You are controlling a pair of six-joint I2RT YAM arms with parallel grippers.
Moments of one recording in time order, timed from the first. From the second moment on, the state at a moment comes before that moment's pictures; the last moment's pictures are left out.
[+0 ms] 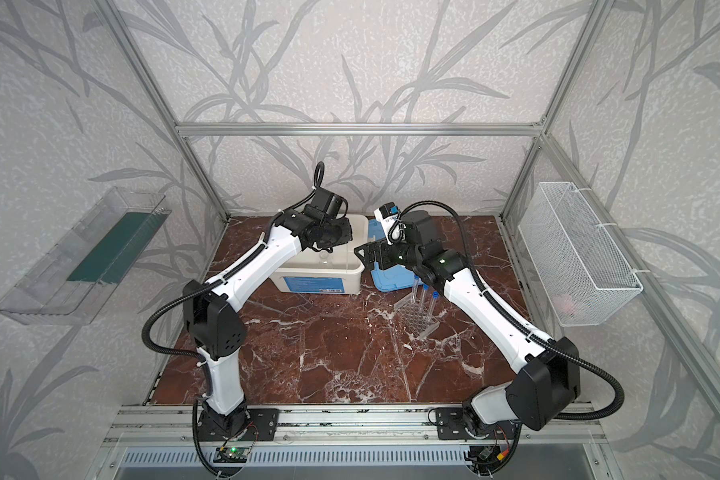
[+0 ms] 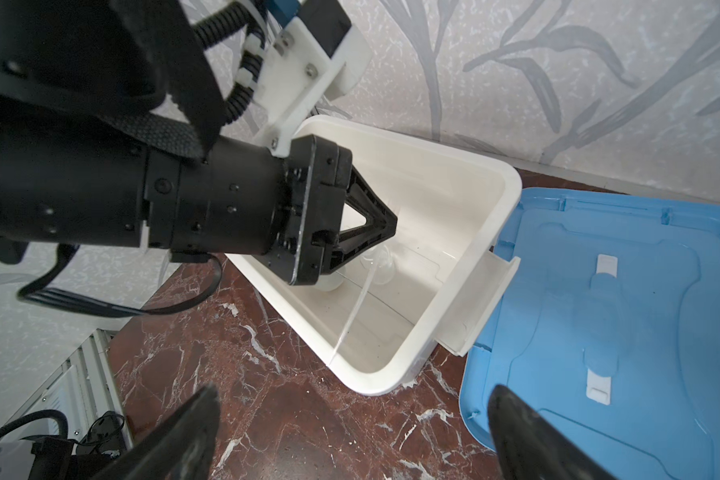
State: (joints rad) left arm -0.53 1.97 1.93 -0.82 -0.06 -0.62; right arm 0.51 1.45 1.33 -0.38 -0.33 0.21
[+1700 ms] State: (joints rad) left arm -0.49 2.31 2.07 -0.73 0.10 -0.63; right arm 0.46 1.56 1.40 -0.48 -0.43 0.06
